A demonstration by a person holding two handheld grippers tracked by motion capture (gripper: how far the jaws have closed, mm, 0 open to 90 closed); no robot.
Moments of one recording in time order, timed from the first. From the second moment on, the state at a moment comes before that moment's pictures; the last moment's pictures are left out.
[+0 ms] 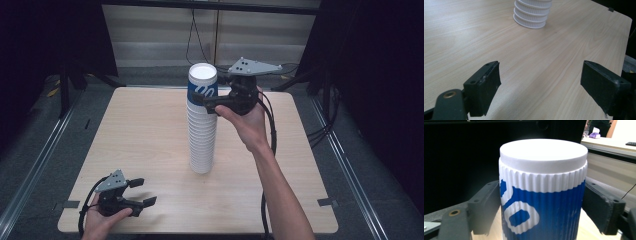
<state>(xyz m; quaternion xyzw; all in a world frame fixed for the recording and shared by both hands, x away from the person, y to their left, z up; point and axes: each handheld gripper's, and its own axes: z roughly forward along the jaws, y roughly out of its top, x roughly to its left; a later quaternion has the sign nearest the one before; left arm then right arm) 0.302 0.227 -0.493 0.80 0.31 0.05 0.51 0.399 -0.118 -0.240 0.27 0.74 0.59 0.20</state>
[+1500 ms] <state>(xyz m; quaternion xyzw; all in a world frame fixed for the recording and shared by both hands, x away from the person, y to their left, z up) 0.303 0.228 -0.494 0.80 0.31 0.05 0.51 0.397 -0.119 -0.225 0.27 0.69 0.64 0.20</state>
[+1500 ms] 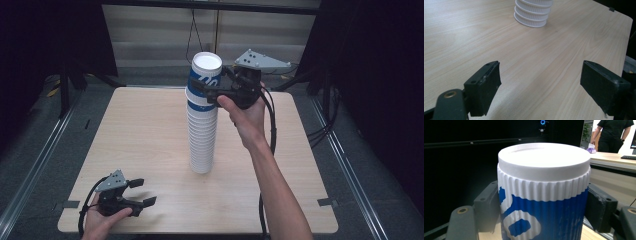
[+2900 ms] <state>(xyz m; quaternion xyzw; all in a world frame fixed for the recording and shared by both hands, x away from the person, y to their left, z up) 0.303 0.227 -0.496 0.80 0.31 0.05 0.51 0.385 -0.137 -0.198 0.26 0.65 0.68 0.23</state>
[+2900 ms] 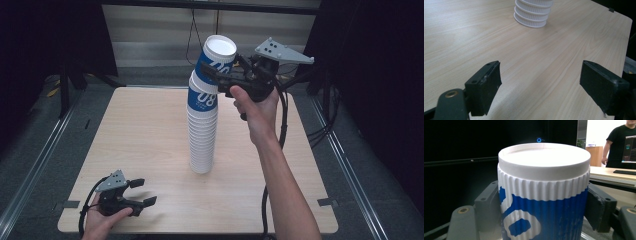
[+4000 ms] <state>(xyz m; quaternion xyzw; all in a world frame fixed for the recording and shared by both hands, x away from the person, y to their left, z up) 0.304 0.222 -0.490 0.80 0.30 0.06 0.52 0.355 -0.196 -0.225 0.30 0.66 0.65 0.25</state>
